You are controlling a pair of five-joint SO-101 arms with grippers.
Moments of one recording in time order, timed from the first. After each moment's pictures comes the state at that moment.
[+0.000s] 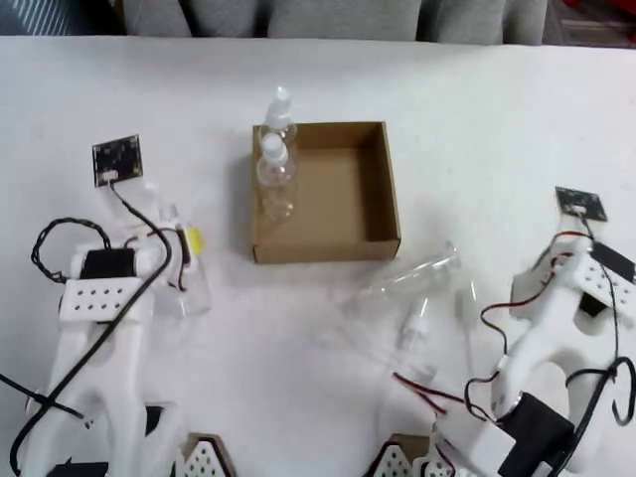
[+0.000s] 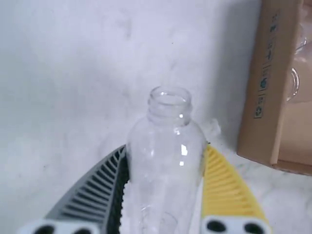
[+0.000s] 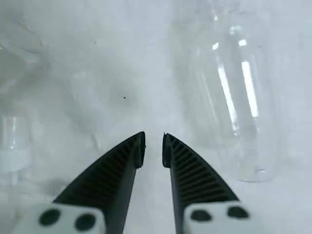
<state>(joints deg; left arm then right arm) -9.2 -34.2 52.0 52.8 13.8 34.5 -13.2 34.6 68.9 27.3</state>
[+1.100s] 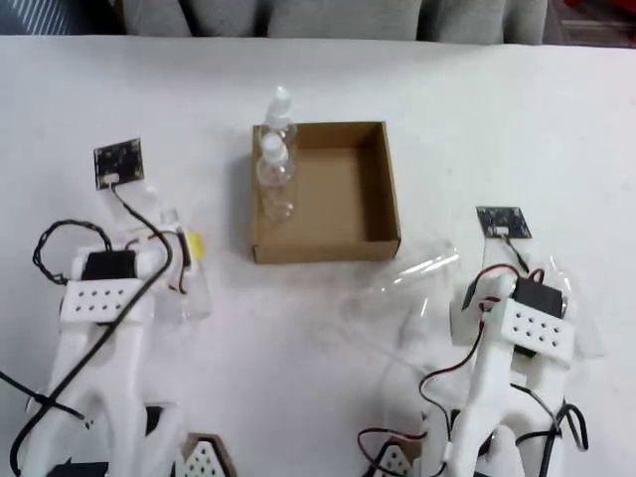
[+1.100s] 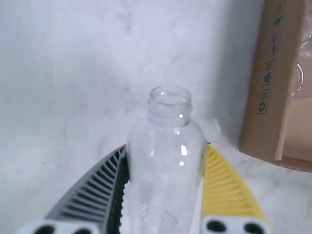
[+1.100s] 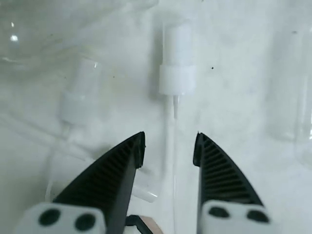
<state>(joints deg) -9.2 -34.2 53.0 52.6 13.8 18.3 -38.6 56.1 70.2 22.5</state>
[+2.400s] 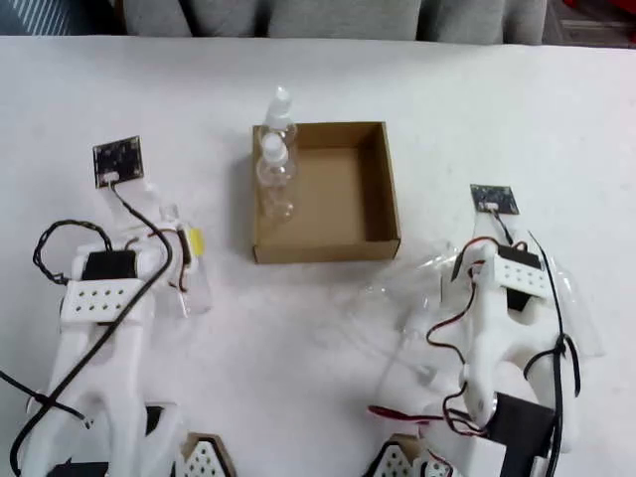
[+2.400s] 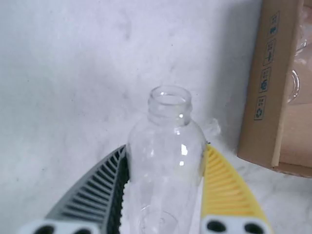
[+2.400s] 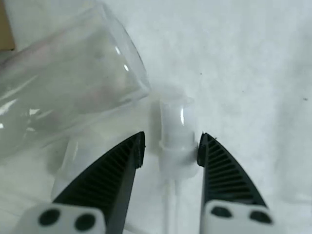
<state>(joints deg) -9.2 -34.2 53.0 51.1 13.8 13.7 -13.8 49.2 52.7 15.4</state>
